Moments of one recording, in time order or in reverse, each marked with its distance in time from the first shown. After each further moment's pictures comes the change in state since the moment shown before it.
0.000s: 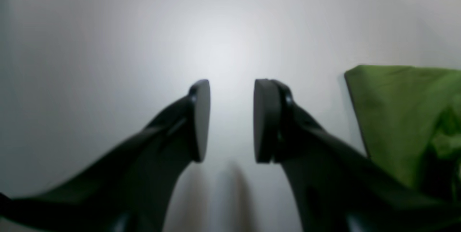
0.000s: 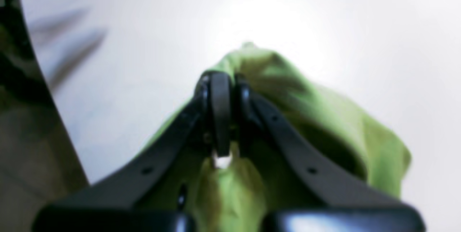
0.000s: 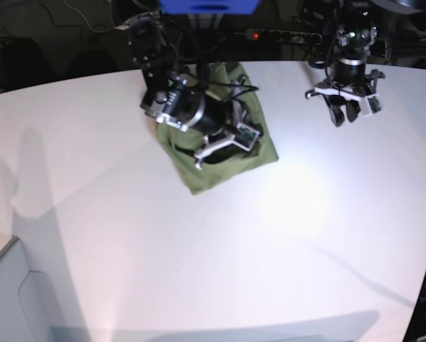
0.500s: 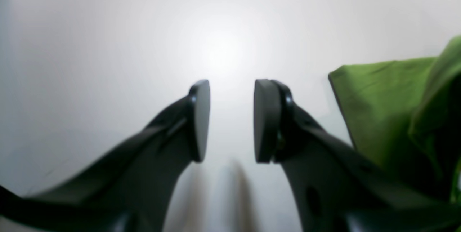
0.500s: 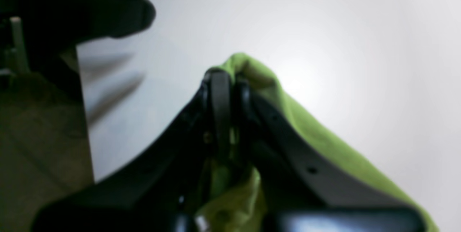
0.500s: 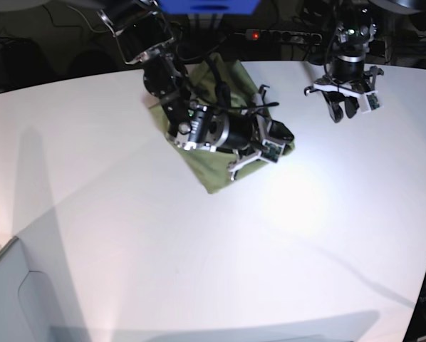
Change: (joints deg) left arm 1.4 0.2 0.1 0.0 0.0 0.0 -0.1; right arm 10.5 0.1 -5.7 -13.1 11.5 0.0 0.3
